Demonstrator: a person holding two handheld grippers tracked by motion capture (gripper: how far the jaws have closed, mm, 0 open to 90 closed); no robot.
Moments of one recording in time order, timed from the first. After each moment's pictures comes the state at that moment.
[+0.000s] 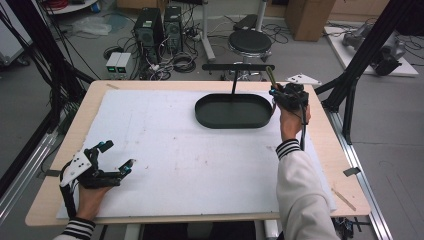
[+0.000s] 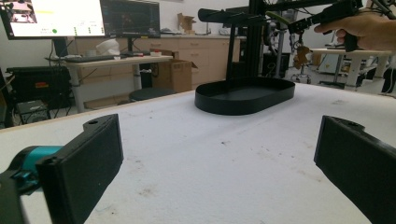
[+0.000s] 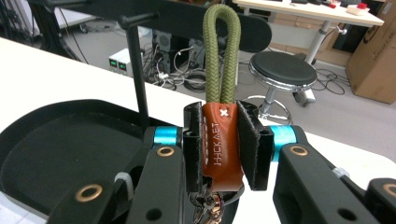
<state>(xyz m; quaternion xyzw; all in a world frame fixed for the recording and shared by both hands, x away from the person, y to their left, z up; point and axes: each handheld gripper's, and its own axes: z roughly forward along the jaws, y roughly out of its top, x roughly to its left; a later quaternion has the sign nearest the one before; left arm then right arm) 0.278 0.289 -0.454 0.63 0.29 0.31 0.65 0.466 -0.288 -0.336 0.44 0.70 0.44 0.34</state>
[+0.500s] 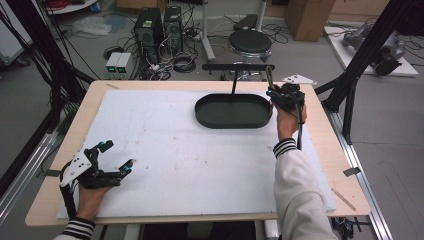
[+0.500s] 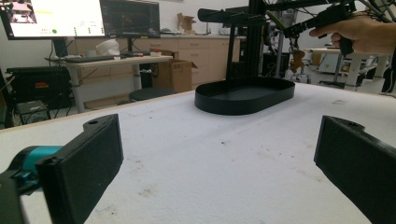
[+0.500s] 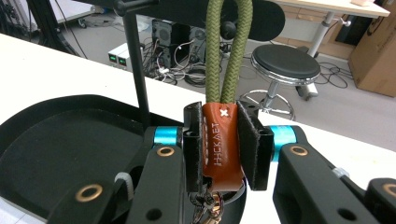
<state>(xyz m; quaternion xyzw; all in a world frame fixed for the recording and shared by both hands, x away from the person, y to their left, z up) 0.278 0.289 -0.454 0.63 0.29 0.31 0.65 0.473 -0.283 -0.343 0.45 0.70 0.44 0.33</state>
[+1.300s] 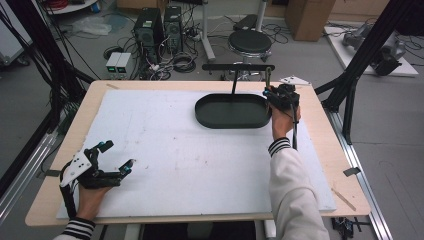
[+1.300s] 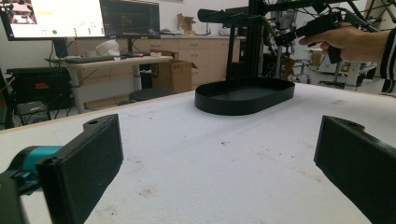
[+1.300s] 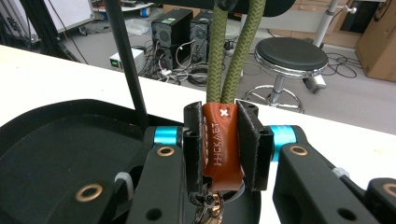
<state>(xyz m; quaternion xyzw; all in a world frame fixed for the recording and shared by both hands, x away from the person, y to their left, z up) 0.278 0.289 -0.454 0.63 0.29 0.31 0.65 0.491 -0.278 -0.363 0.47 0.69 0.45 0.32</state>
